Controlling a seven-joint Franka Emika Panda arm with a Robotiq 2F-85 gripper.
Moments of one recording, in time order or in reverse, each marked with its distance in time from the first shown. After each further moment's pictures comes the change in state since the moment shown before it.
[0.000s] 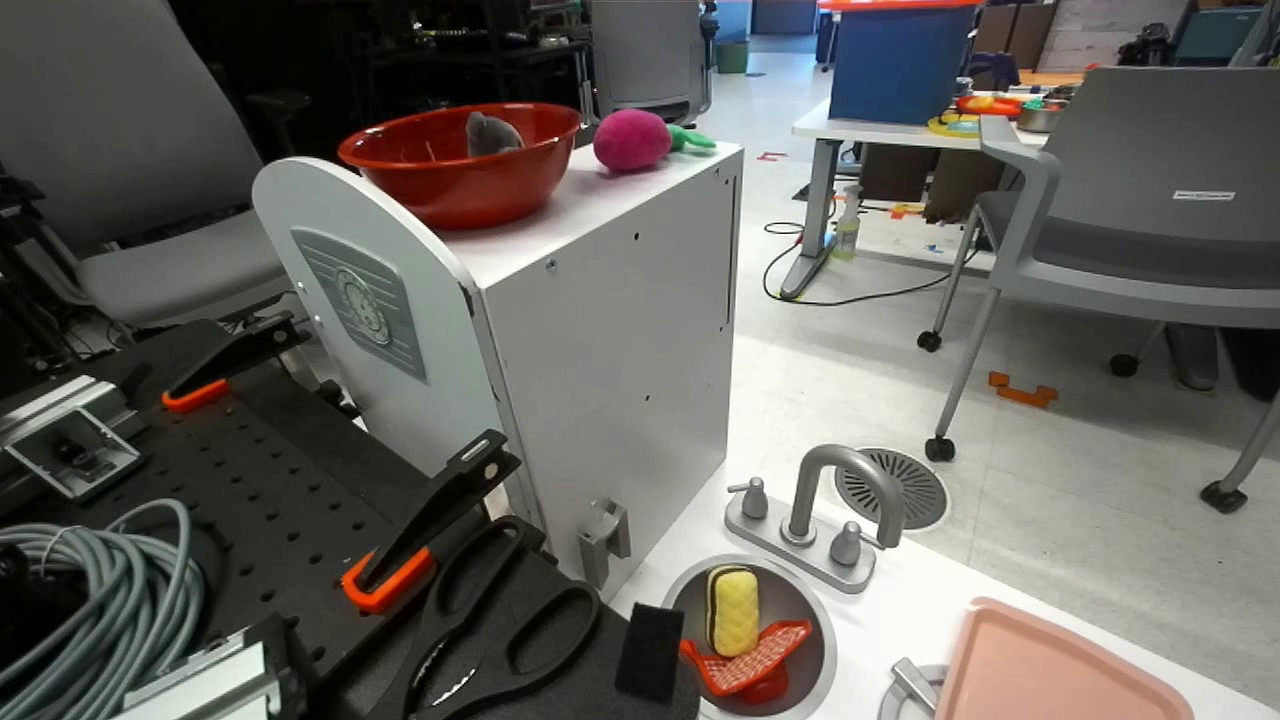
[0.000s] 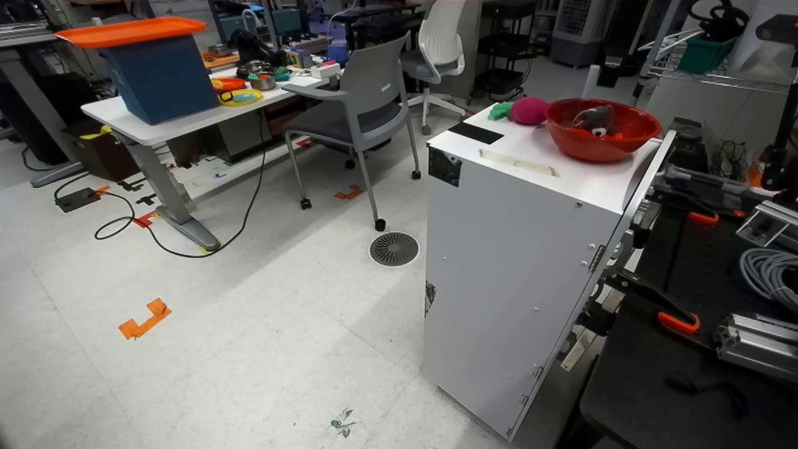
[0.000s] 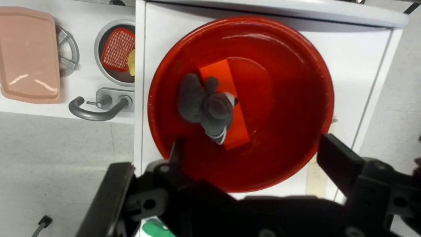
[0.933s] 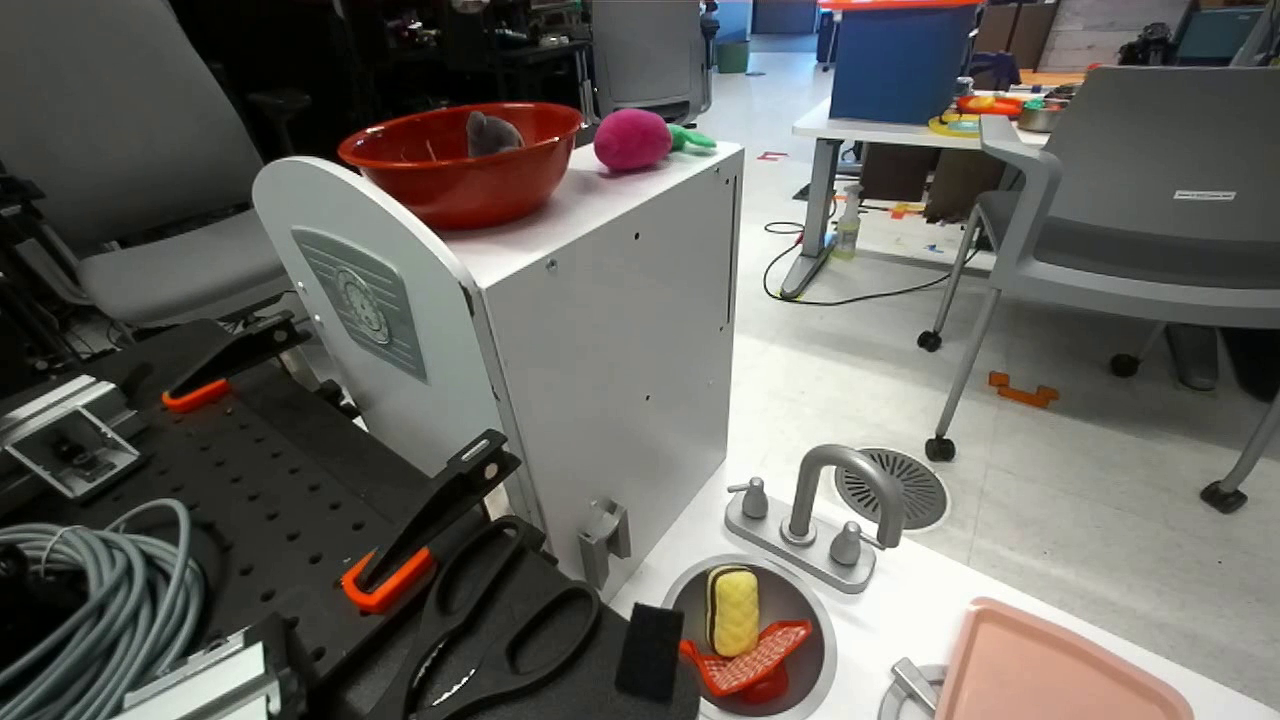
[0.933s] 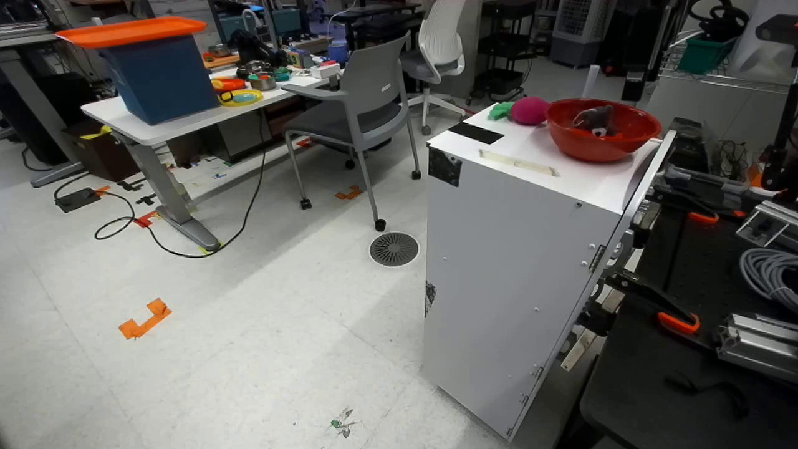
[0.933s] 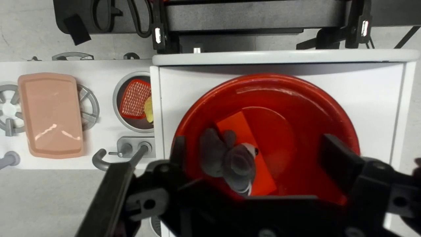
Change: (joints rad) arm -0.015 0.001 -0.011 -0.011 -0.052 -0.110 0.136
